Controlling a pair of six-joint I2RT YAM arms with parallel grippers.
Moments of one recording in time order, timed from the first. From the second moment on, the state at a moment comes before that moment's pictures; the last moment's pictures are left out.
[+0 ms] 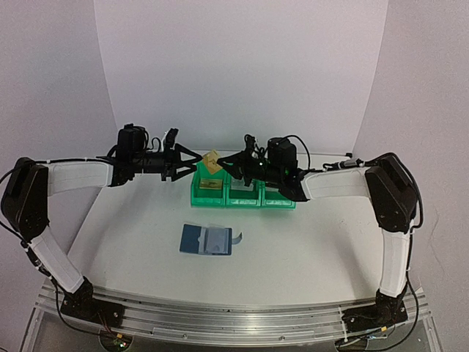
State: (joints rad) left arm -0.42 1.63 1.07 0.26 0.85 -0.90; right arm 0.72 2.04 1.38 0.56 -0.42 1.24
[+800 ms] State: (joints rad) left arm -0.58 1.39 0.62 0.68 0.49 1.41; right arm 0.71 2.04 1.48 0.35 -0.60 1.26
